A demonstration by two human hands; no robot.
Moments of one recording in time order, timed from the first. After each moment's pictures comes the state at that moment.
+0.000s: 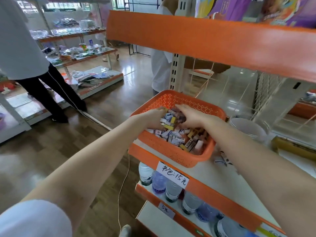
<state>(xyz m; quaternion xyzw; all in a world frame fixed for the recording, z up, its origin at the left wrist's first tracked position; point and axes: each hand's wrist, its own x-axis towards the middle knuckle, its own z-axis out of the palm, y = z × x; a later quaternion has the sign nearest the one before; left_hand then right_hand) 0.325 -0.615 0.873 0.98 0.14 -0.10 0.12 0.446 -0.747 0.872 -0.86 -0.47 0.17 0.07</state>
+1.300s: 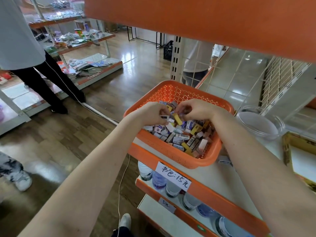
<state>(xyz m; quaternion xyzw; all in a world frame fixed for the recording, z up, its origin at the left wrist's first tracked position) 0.322 -0.611 0.868 0.97 0.13 -0.03 0.21 0.467 -0.748 0.870 -0.82 -0.48 0.24 0.19</state>
